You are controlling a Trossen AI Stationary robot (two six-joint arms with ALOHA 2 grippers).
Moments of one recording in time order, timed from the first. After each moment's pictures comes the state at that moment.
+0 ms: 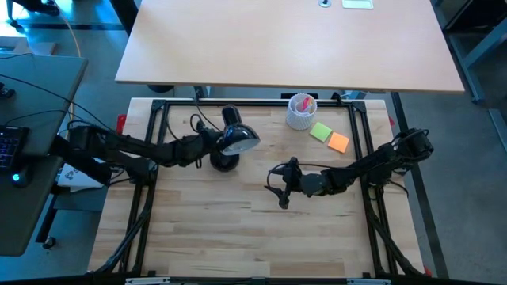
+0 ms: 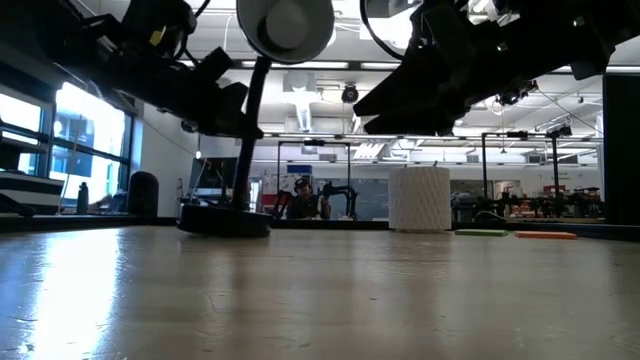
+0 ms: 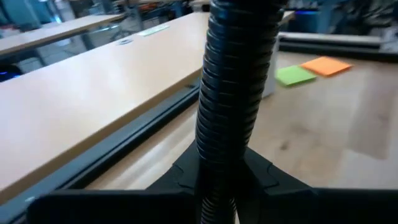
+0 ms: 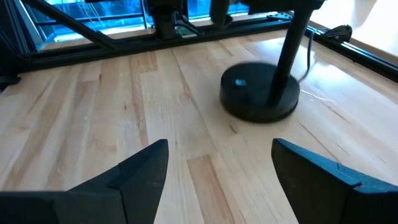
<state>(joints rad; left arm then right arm) 0.13 1.30 0.42 0.61 -0.58 -0.01 0.29 1.58 0.63 0.56 0.50 0.25</state>
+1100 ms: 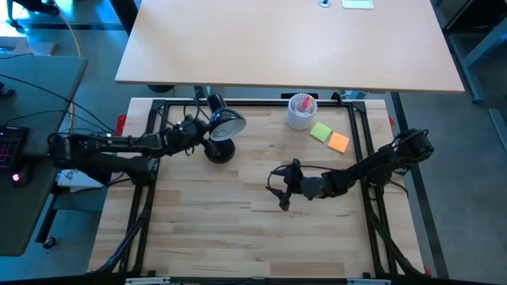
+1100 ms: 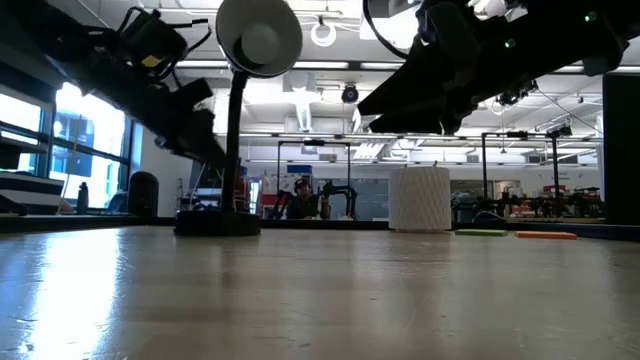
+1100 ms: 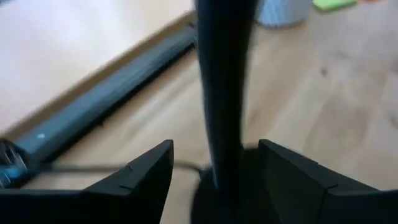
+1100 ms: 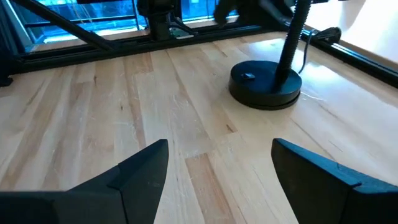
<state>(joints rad) 0.36 1.09 0.38 0.18 -0.33 -0.04 0.33 1.58 0.63 0.55 0.58 0.27</state>
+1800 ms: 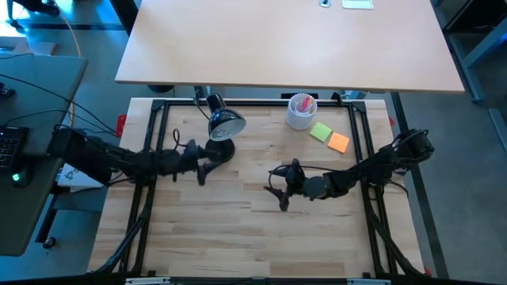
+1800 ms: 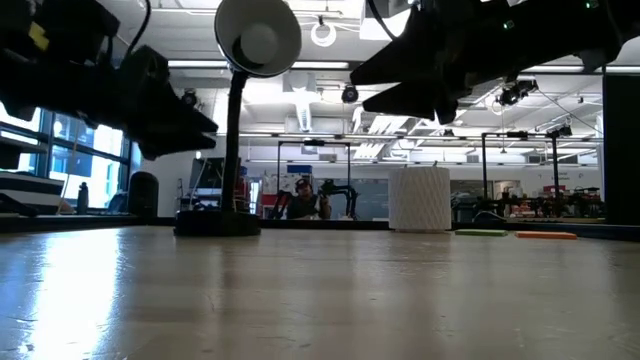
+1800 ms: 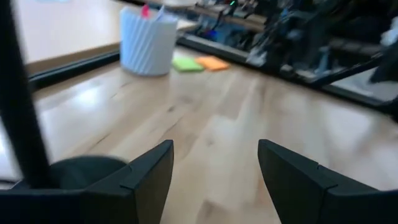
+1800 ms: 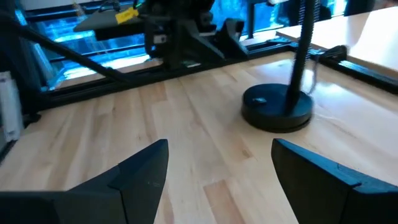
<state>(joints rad) -0.05 1.01 0.09 0.71 -0.35 -0.29 0.34 1.58 0.63 0.67 0.57 0.28</state>
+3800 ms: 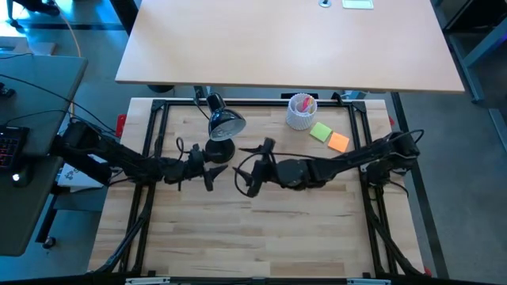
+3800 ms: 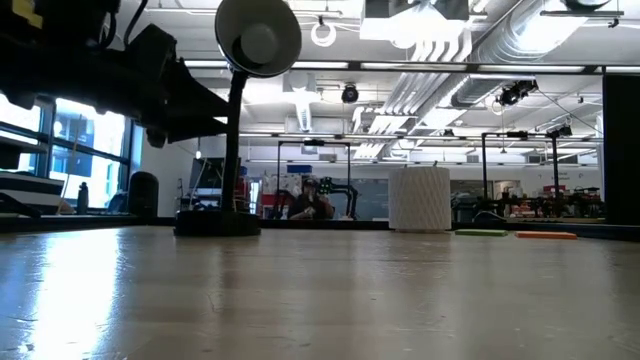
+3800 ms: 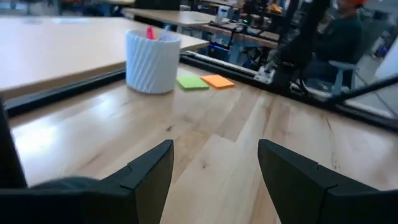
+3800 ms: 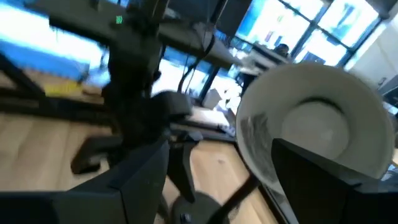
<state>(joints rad) -0.21 1.21 0.19 0.86 -0.60 -0.29 0.23 1.72 1.29 0.28 0.63 -0.35</state>
